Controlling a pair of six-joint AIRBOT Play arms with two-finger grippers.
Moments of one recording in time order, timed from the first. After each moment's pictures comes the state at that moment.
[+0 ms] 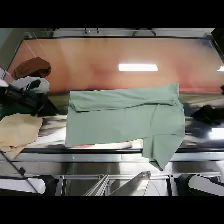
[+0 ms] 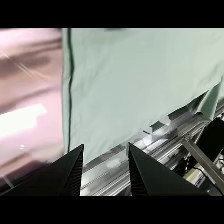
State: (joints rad) left arm 0.40 -1.59 1.14 0.94 -1.59 -1.17; right arm -0.71 -1.33 0.88 -0.98 1.34 0.98
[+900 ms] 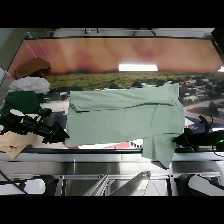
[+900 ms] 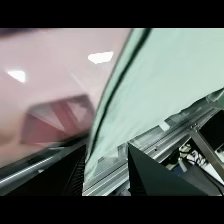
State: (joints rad) left arm 0.36 -1.54 0.72 0.93 -1.40 -1.14; right arm -0.69 -1.27 0.46 -0.86 1.27 1.01
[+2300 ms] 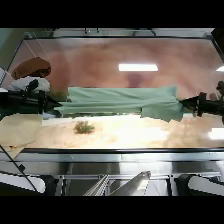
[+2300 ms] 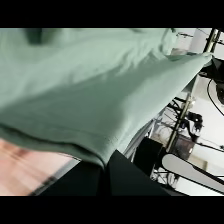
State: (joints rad) left arm 0.42 -1.74 1.24 0.61 -1.60 -1.11; right arm -0.61 -1.41 0.84 -0.40 1.28 0.88
